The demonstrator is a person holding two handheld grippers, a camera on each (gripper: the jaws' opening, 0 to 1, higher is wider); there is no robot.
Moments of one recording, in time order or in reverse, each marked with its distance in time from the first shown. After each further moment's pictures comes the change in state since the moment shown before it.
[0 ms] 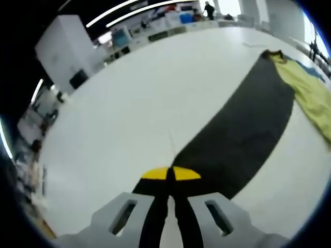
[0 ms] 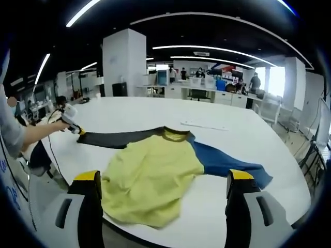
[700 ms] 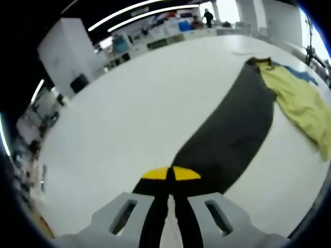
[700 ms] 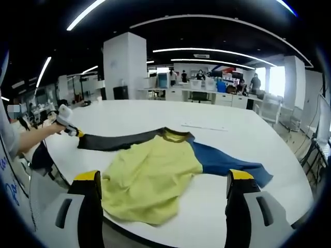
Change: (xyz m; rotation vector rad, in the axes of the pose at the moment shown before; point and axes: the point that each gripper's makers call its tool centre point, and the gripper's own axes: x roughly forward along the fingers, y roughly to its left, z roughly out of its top) left arm -0.040 -0.027 0.000 -0.007 -0.063 -0.007; right arm -0.007 -0.002 -0.004 0.010 -0.022 0.015
